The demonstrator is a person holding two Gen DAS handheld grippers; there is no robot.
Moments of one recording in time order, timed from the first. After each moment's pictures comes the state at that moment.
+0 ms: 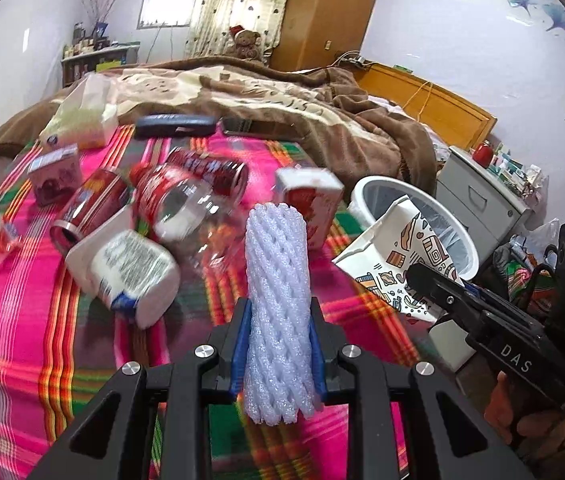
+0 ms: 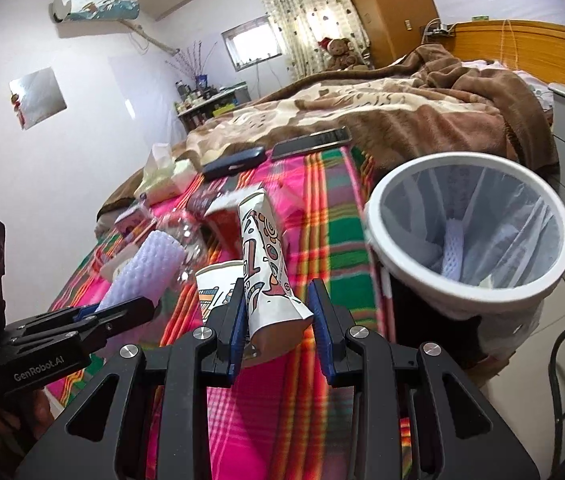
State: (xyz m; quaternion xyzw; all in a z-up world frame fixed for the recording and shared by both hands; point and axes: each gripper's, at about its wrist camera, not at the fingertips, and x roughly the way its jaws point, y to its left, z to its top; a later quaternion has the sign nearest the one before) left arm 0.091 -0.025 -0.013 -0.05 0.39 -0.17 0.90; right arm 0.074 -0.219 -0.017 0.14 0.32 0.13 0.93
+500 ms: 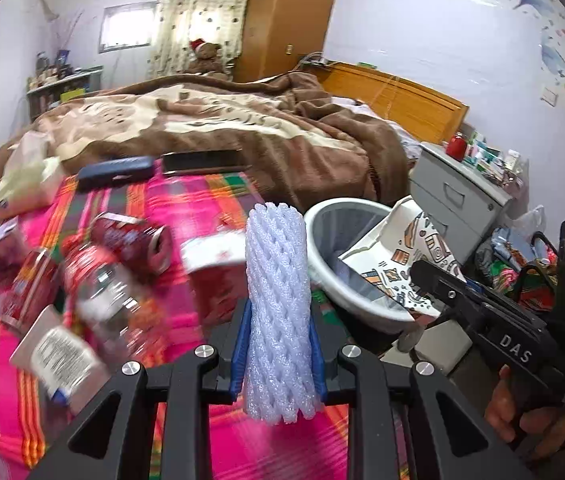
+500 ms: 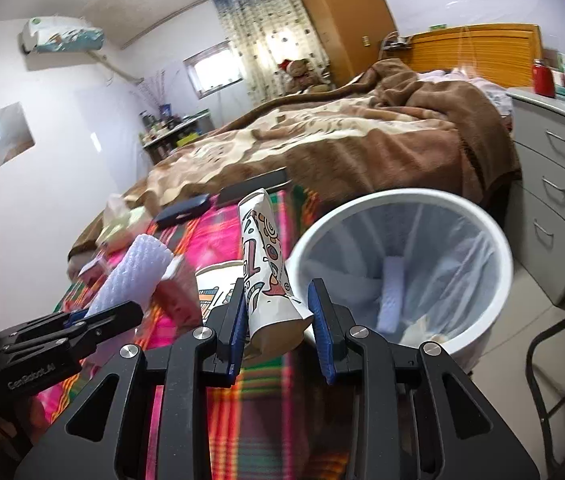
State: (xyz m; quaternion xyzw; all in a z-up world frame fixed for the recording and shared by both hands) left arm 0.127 -0.097 0.020 -0.01 0.37 -0.22 0.90; right arm 0.094 -0.280 0.000 0.17 0.29 0.06 0.94
